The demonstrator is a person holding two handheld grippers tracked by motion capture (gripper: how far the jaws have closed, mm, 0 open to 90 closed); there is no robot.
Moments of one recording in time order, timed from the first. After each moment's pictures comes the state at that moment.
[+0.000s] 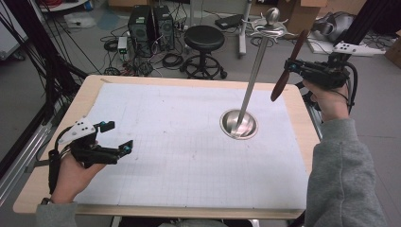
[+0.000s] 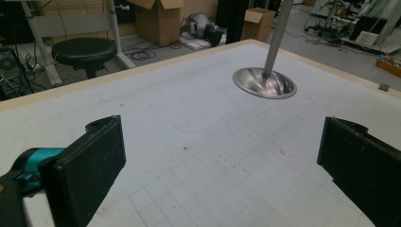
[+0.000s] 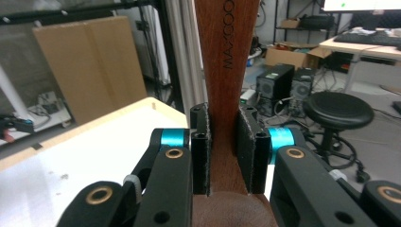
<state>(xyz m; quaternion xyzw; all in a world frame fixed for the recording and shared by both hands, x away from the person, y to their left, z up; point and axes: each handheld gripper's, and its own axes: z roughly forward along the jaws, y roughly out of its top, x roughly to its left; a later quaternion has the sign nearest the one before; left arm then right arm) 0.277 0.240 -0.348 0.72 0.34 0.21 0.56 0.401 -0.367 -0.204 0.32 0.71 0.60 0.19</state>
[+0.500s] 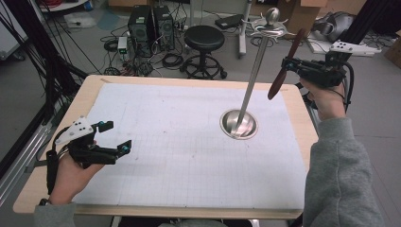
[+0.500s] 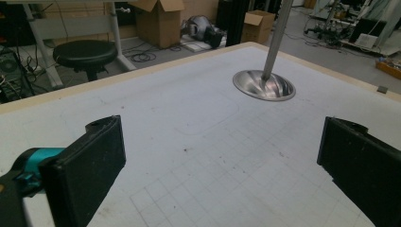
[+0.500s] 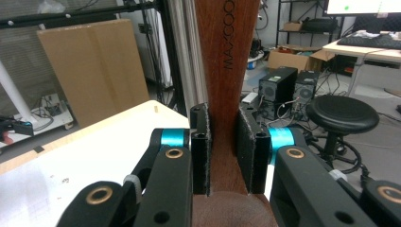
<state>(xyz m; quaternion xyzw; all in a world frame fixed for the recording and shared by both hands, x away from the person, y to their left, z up) 0.275 0.243 -0.346 0.72 0.34 0.21 0.57 0.406 -0.362 -0.205 0.32 0.70 0.61 0.19</state>
